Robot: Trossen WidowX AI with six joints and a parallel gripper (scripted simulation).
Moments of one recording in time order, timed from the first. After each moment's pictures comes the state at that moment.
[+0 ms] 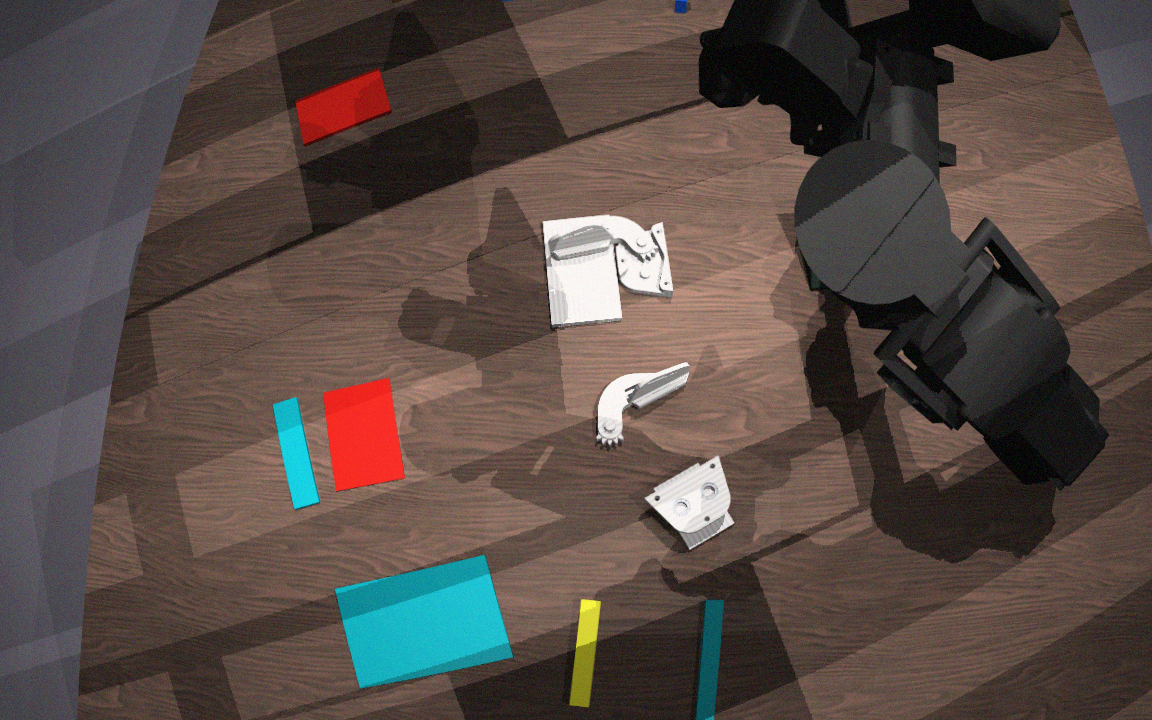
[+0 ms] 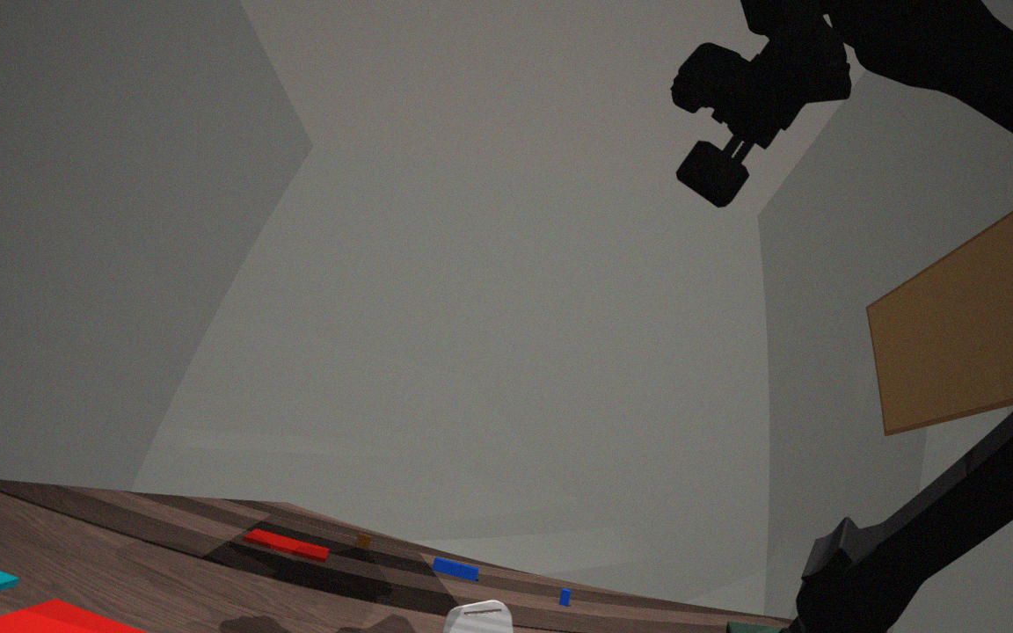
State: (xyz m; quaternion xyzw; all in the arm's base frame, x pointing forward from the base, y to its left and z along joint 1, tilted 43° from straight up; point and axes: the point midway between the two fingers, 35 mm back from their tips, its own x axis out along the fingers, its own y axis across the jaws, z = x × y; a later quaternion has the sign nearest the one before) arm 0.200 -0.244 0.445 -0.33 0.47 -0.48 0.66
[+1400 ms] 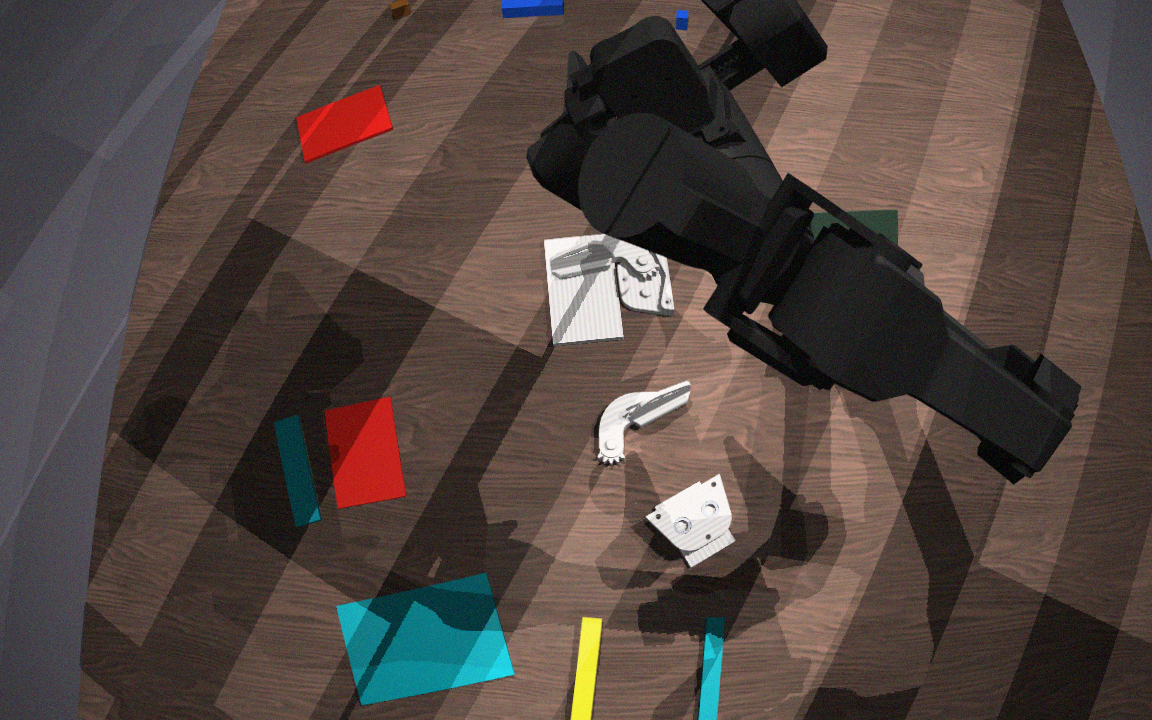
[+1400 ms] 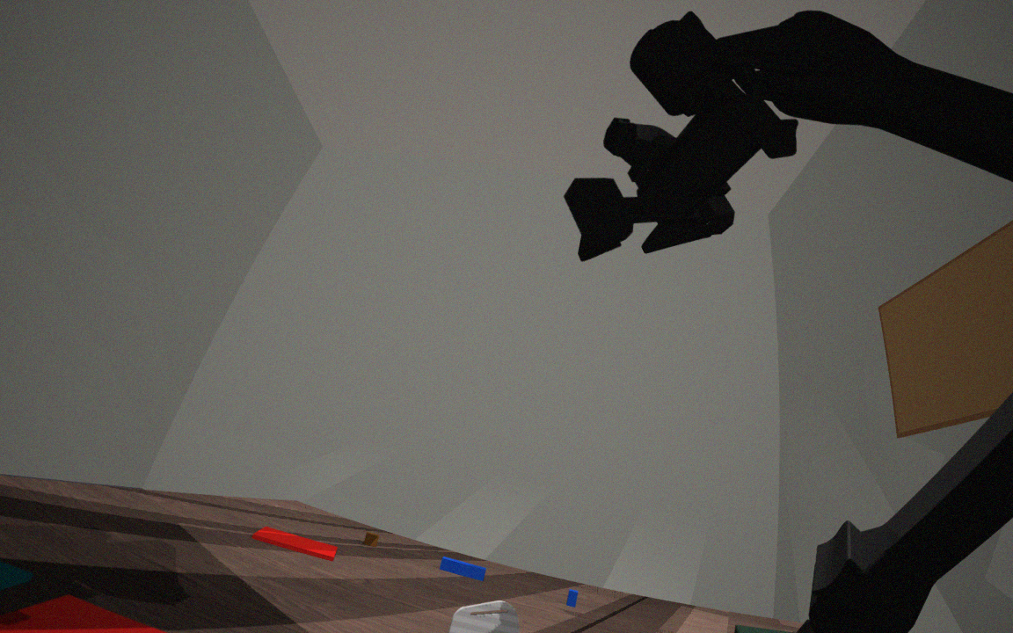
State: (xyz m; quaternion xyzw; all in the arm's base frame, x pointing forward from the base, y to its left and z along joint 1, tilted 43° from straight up) arm 0.288 -0.175 0.313 0.05 0.41 -0.37 0.83
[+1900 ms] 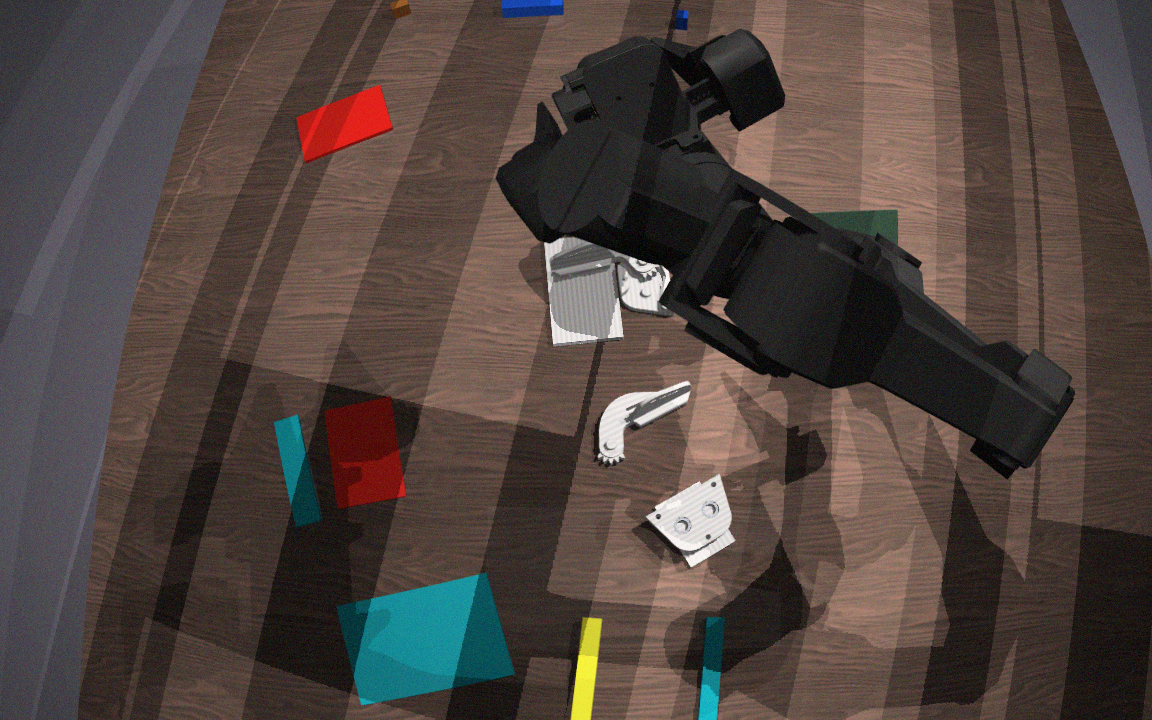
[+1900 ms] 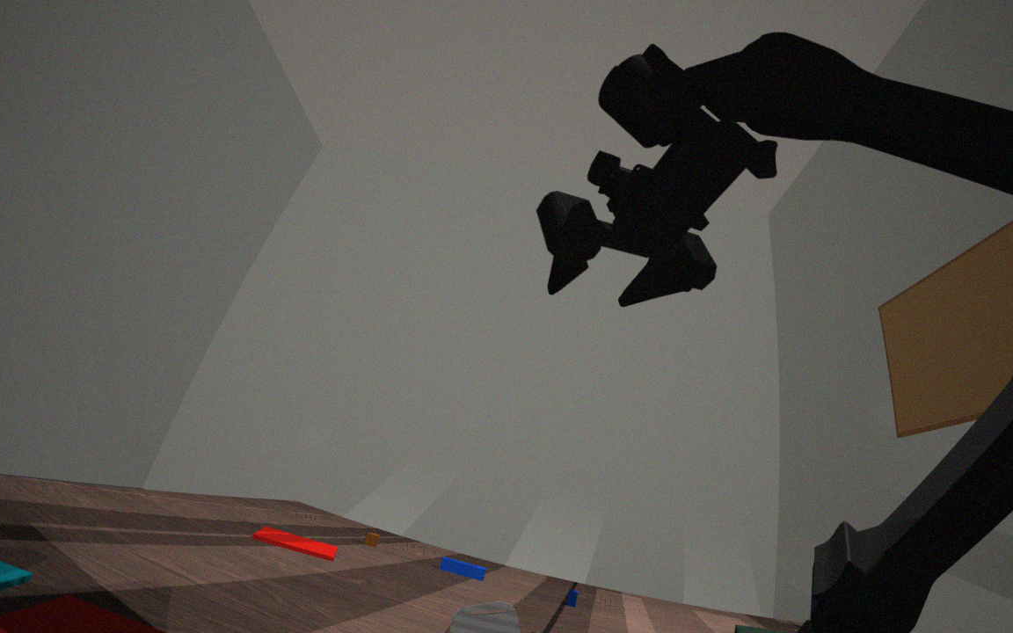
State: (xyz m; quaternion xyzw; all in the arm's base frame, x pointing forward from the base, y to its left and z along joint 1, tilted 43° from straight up) arm 0.299 -0.137 0.270 0.22 0.42 -0.35 0.80
